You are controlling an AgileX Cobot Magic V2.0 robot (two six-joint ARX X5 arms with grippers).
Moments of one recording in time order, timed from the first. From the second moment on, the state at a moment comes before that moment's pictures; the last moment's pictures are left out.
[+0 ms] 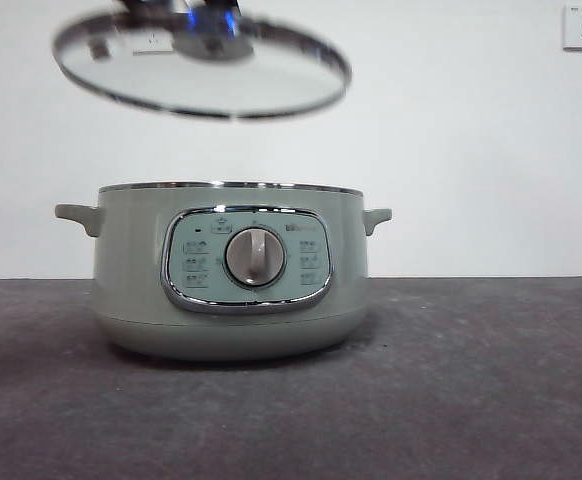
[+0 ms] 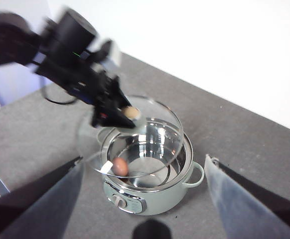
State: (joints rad) left arm -0.49 1.59 1.69 -0.86 0.20 0.16; right arm 0.68 1.16 2.16 -1.35 -0.06 -0.07
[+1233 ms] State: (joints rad) left arm -0.49 1.76 1.62 -0.72 0.17 0.16; right arm 0.69 0.87 1.88 -1.35 0.08 0.00
